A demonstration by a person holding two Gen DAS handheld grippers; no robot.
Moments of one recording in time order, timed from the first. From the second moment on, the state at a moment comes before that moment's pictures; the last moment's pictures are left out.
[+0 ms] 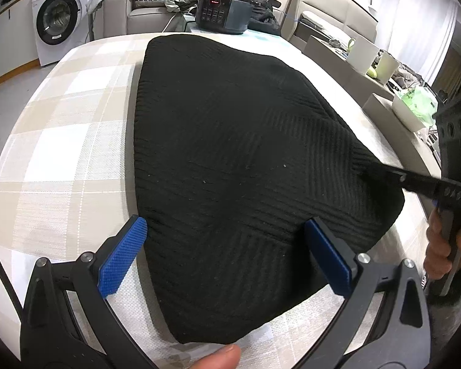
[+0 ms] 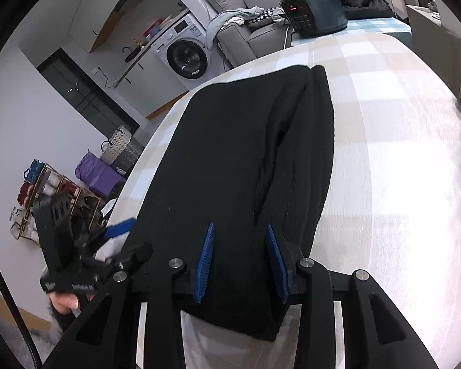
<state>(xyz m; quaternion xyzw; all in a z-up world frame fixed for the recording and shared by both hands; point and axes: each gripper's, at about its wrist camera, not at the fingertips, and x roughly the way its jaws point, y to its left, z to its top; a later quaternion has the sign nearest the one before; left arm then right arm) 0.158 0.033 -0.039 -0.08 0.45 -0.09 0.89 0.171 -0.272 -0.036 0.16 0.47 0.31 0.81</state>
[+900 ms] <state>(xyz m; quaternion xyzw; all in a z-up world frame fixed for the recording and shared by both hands) 0.125 0.069 -0.049 -0.11 0.46 -0.06 0.88 0.108 -0.268 -0.026 0.11 0.45 0.32 0.83</state>
